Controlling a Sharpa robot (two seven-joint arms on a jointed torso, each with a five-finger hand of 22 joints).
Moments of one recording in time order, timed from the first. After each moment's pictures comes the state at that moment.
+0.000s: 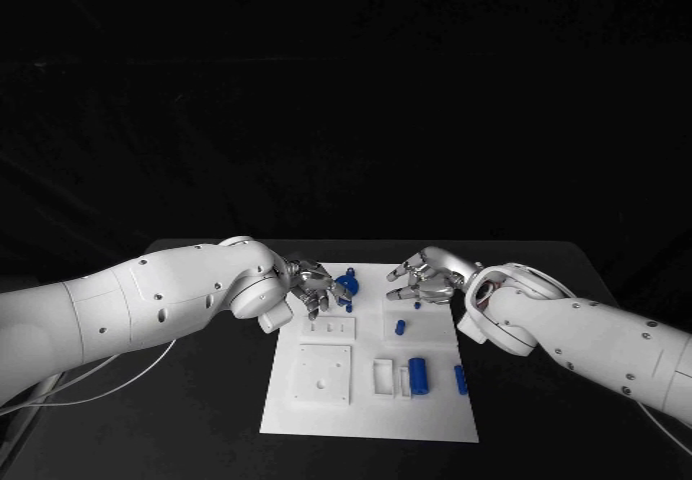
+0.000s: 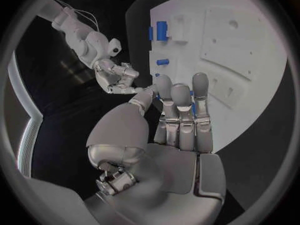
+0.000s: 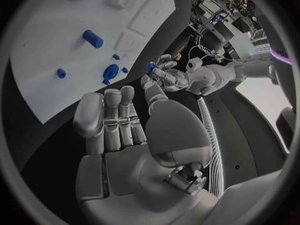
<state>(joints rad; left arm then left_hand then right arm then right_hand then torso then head) 1.40 -0.62 -0.19 1.27 -0.58 -0.03 -0.37 1.10 0.05 0.31 -0.16 0.35 1.13 0.08 0.08 0.79 1.47 -0.07 0.60 0.51 1.38 -0.11 0.99 0.66 0.04 1.19 -0.13 0.65 0.99 1.13 -0.69 0.08 1.31 -1.15 -0.22 0.02 1.25 0.01 -0.02 -0.14 0.33 0.97 0.13 0.06 0.07 1.19 0.01 0.81 0.91 1.27 -0.03 0.87 1.13 0.08 1.47 -0.06 1.08 1.31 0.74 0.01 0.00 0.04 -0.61</state>
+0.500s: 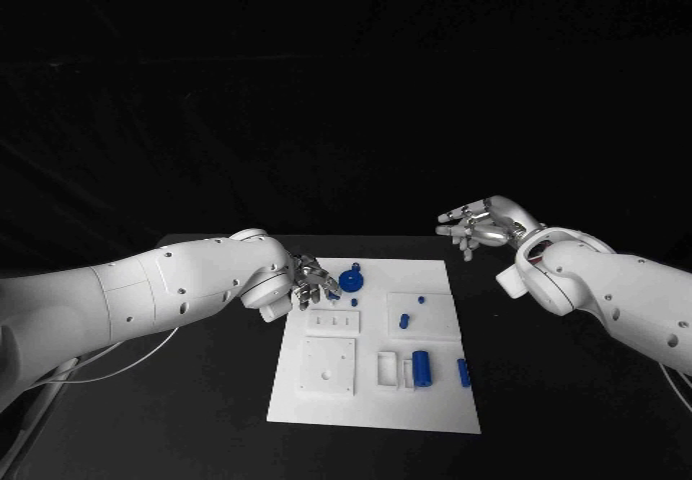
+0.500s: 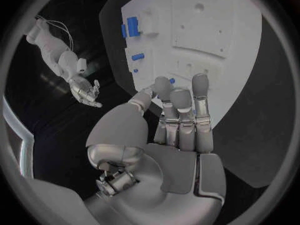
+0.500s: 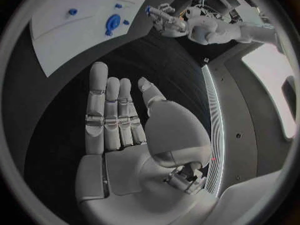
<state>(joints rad) 1.39 -0.57 -0.24 1.20 -0.72 -0.07 -0.46 1.08 0.04 0.32 -0.17 0.36 1.14 0.09 0.07 0.82 1.47 -0.08 0.67 0.52 1.41 -0.12 1.01 0.71 0.04 1.22 -0.14 0.64 1.07 1.19 -0.72 0.13 1.15 -0.83 -0.29 0.14 1.24 0.04 0.05 -0.15 0.31 1.00 0.12 0.06 0.07 1.15 0.02 0.60 0.57 1.19 -0.02 0.66 0.83 0.13 1.47 -0.03 0.19 0.93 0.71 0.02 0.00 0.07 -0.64</state>
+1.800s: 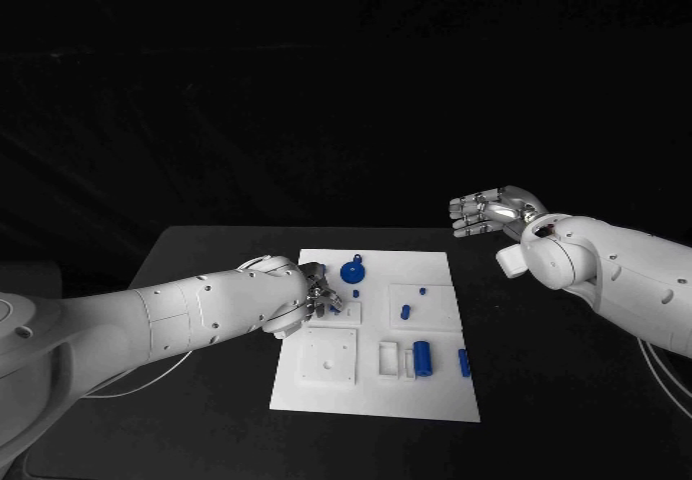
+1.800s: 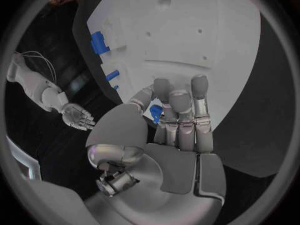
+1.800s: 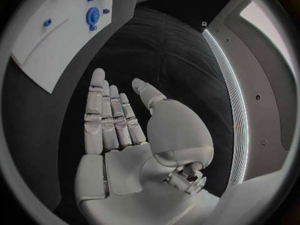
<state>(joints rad) 1.27 -0.49 -0.24 1.13 -0.94 -0.16 -0.48 1.08 0.04 0.32 -0.17 0.37 1.14 0.09 0.07 0.83 1.47 -0.08 0.69 0.53 1.42 -0.13 1.03 0.74 0.04 1.26 -0.15 0.57 1.18 1.21 -0.65 0.13 1.00 -0.48 -0.18 0.08 1.22 0.00 0.28 -0.21 0.32 0.94 0.17 0.06 0.06 1.10 0.13 0.11 0.06 1.05 0.10 0.36 0.19 0.19 1.38 0.08 0.06 0.10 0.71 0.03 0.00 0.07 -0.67</state>
